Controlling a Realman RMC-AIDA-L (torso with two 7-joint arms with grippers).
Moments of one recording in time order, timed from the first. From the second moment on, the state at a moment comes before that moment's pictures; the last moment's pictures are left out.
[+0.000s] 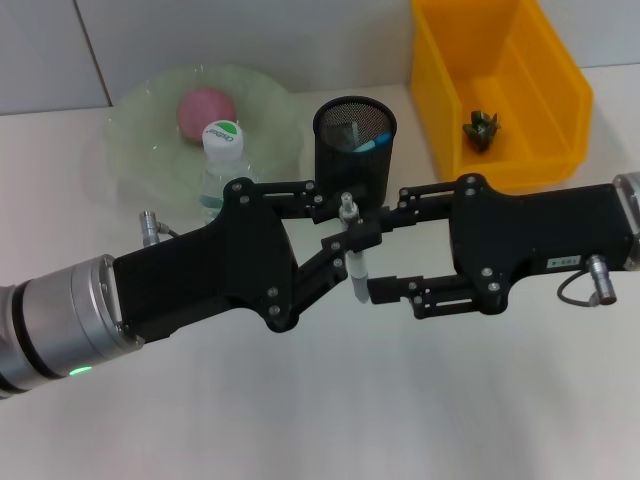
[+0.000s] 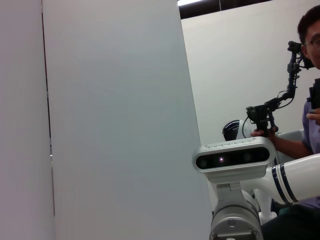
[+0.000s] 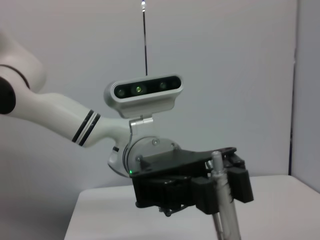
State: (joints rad) left arm -0.40 -2.07 1.58 0.65 0.94 1.57 -0.83; right arm 0.46 2.08 -0.93 -0.97 -1.76 -1.81 1.36
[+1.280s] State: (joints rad) left arm -0.41 -2.07 1.59 0.64 0.94 1.57 -0.84; right arm 0.48 2.08 -0.98 -0.98 -1.75 -1.77 1.40
